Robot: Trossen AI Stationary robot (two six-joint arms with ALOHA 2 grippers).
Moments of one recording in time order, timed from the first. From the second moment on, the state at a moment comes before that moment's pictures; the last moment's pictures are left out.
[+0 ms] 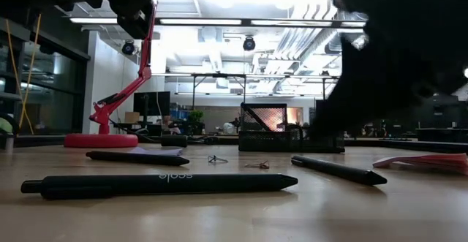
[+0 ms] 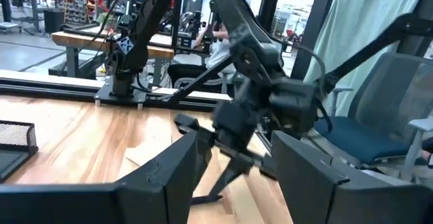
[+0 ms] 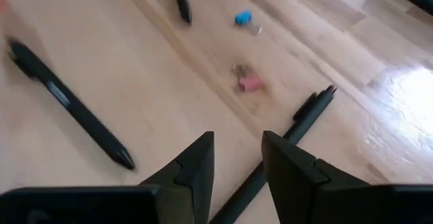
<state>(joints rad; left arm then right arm) -0.33 1.34 0.36 1.00 -0.22 -0.18 0.72 2.12 1.36 -0.60 0.86 1.23</state>
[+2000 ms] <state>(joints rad) -0.33 1.34 0.36 0.99 -0.21 -0.19 0.76 2.34 1.56 -0.95 0.94 1.60</state>
